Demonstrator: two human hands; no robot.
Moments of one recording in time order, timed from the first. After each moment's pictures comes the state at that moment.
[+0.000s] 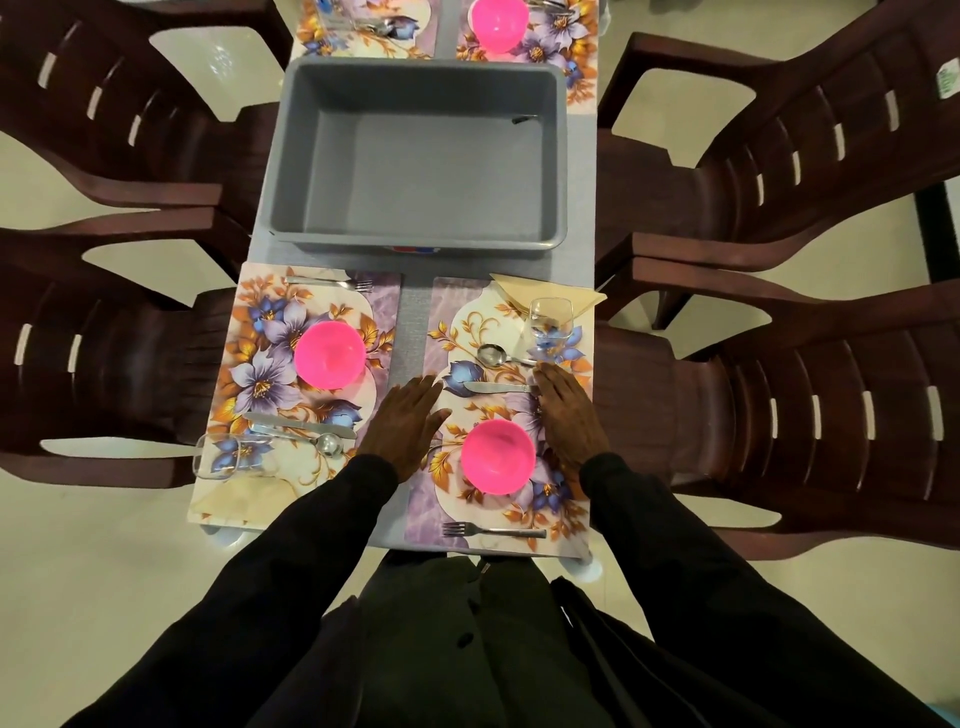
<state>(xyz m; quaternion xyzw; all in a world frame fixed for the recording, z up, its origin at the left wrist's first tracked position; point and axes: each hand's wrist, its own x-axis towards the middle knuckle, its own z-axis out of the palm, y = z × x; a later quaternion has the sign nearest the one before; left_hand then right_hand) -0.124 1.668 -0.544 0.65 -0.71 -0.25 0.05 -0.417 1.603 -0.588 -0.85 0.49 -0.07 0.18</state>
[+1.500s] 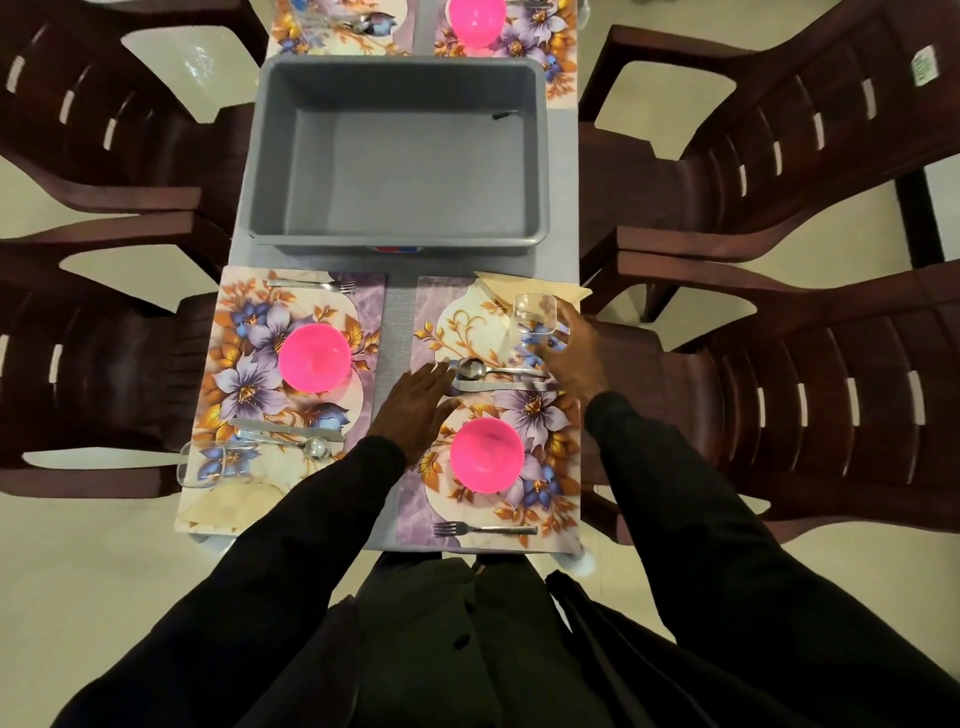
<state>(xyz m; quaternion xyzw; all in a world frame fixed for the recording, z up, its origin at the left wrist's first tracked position) -0.148 1.641 -0.534 0.61 -0.75 -0.26 0.07 -0.408 1.526 -0.531 -0.55 0.60 -0.28 0.51</state>
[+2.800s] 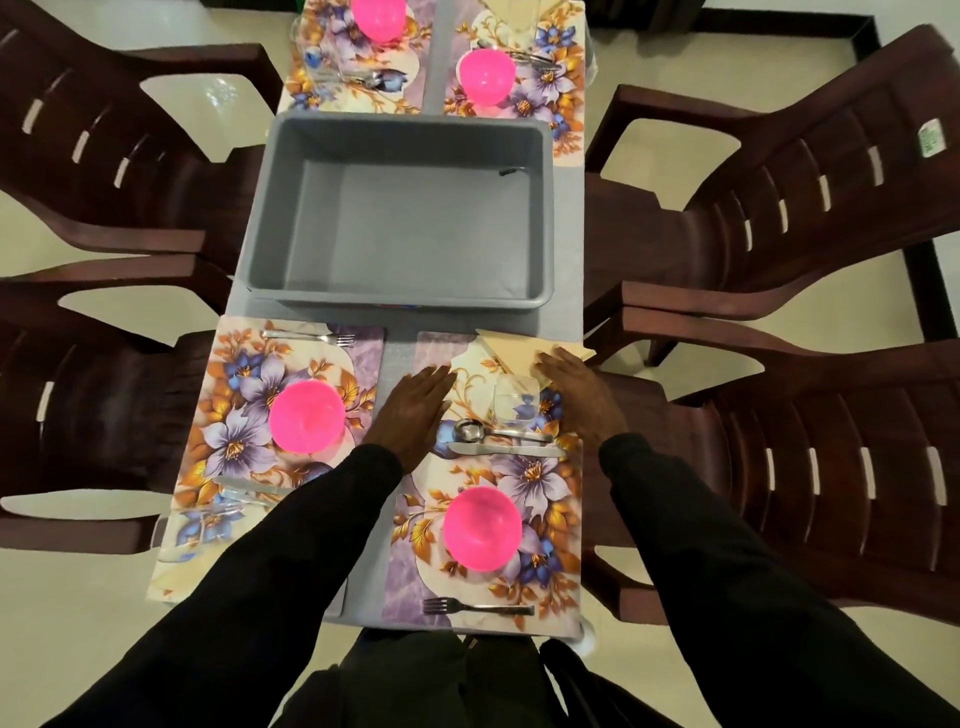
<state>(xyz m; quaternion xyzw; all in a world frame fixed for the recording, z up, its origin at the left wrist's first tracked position) -0.140 1.561 -0.539 0.61 -0.76 -0.20 0.11 -0.438 1.470 -0.561 -0.84 0.46 -0.04 0.27</state>
